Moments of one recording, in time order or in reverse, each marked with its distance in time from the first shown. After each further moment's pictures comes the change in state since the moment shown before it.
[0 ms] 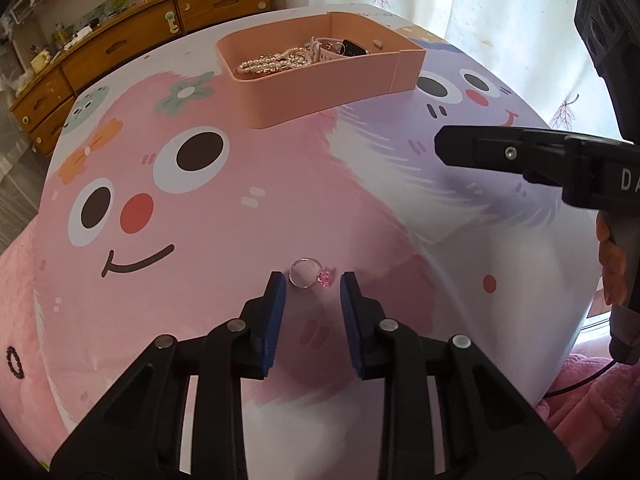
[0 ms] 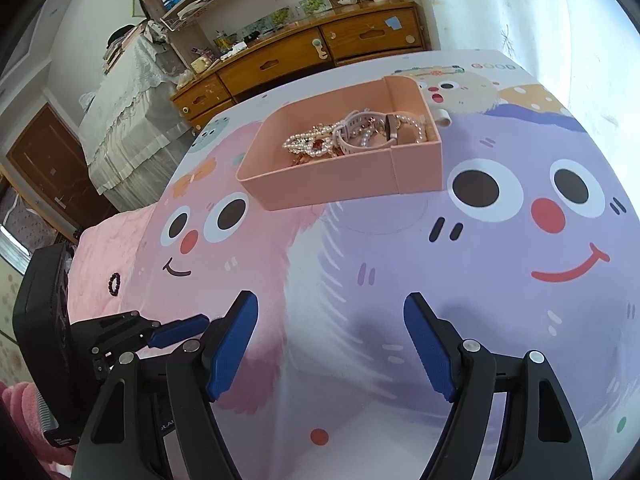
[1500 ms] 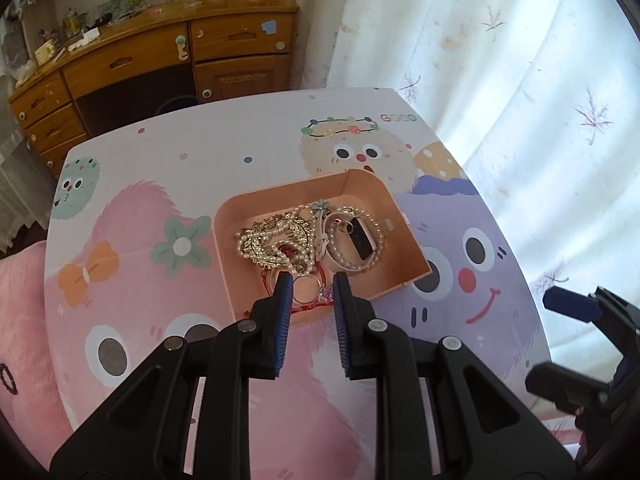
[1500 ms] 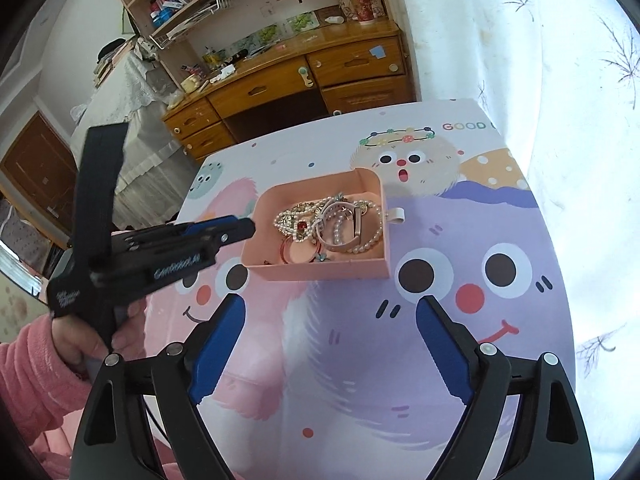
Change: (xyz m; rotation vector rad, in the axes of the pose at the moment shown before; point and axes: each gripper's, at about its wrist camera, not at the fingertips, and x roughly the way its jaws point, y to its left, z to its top) left arm -0.022 0.027 0.191 -0.170 -0.035 -0.055; right arm -0.096 -0.023 0.099 0.029 -0.003 -0.023
